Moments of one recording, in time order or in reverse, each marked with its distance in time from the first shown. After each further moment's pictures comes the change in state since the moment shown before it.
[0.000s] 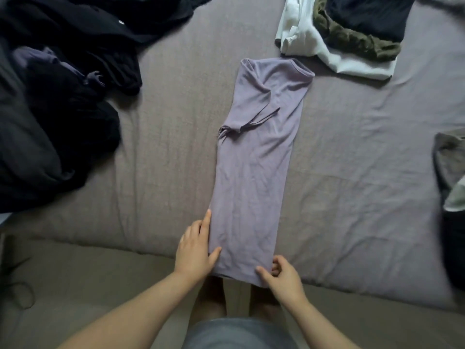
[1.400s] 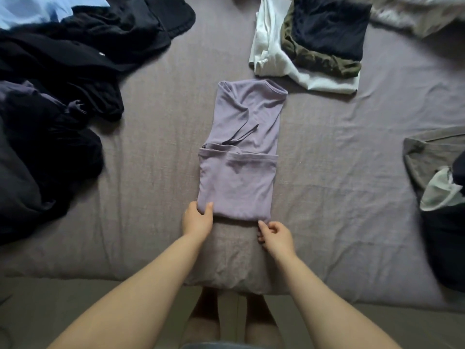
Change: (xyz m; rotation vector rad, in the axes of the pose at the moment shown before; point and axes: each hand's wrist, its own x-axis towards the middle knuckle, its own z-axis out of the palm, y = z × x) left_hand 0.102 0.050 -0.037 -0.633 0.060 -0.533; right_hand 0.072 -0.077 -0.025 0.415 0.240 0.060
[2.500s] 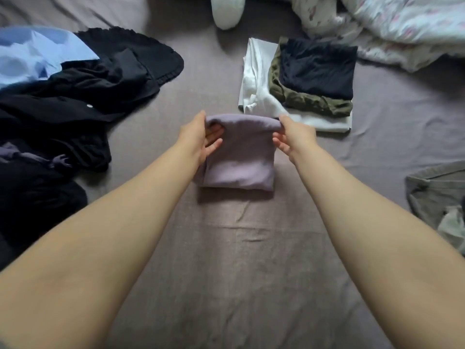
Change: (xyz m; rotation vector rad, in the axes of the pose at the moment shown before) left_hand 0.089 0.267 -0.052 -0.884 -0.208 -0.004; right_hand 0.100 -0.309 -0.035 0.463 0.055 -0.195
